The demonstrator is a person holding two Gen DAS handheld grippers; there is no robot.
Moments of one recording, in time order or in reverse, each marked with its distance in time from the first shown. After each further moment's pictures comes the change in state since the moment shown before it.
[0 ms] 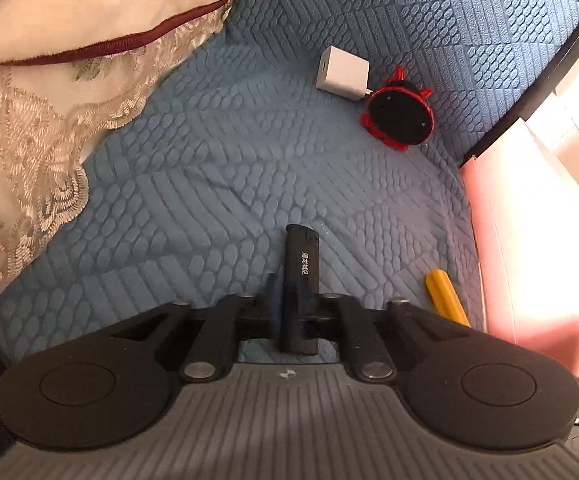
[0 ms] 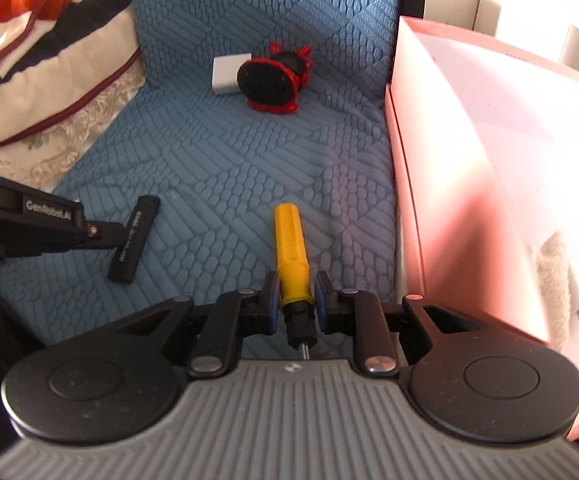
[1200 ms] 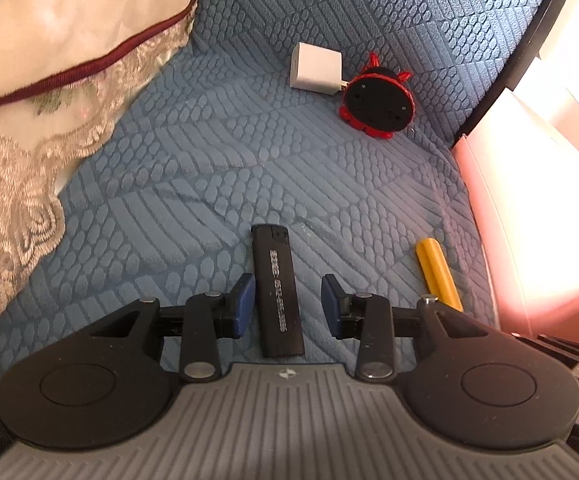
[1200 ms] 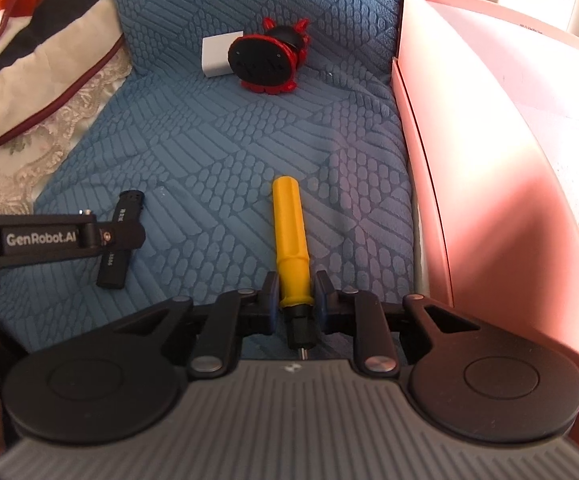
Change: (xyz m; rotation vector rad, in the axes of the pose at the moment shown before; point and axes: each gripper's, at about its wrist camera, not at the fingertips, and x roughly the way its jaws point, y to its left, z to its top) left arm 0.013 -0.020 -0.001 0.129 -0.029 0.031; right arm 0.027 -0.004 0.009 0.040 0.062 0.014
